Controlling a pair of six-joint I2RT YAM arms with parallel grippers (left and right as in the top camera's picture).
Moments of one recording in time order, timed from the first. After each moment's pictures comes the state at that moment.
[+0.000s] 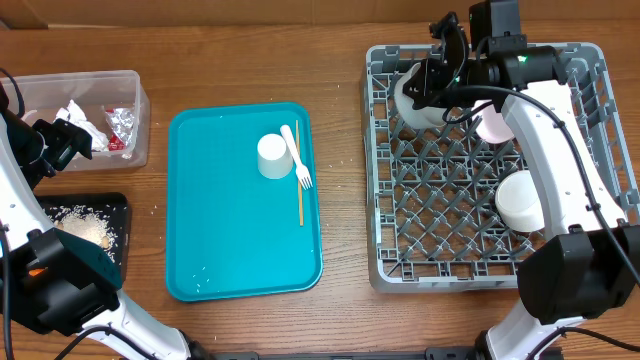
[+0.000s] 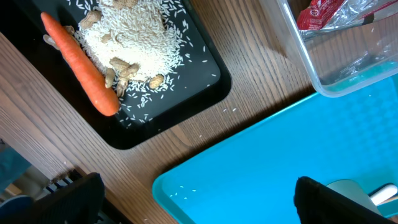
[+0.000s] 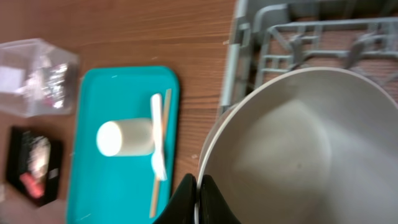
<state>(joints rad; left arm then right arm) 0.56 1.96 2.06 -1.66 0.00 -0.53 0.12 1.85 1.78 -0.97 -0.52 0.17</state>
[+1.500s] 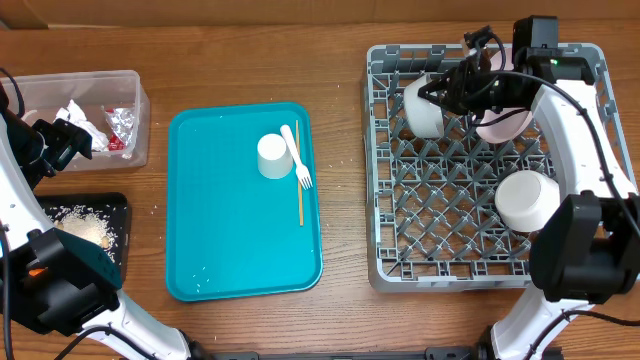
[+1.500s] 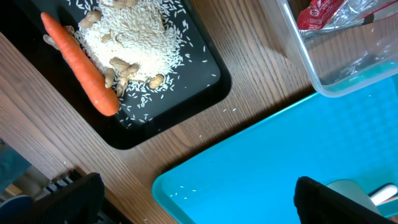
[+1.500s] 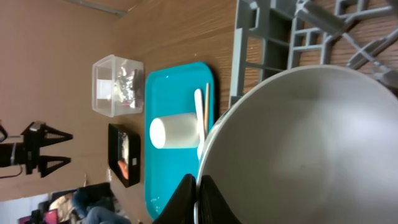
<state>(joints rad) 0.56 1.96 2.06 -1.66 0.00 -0.53 -0.07 1.95 1.69 -0.91 -0.91 0.18</state>
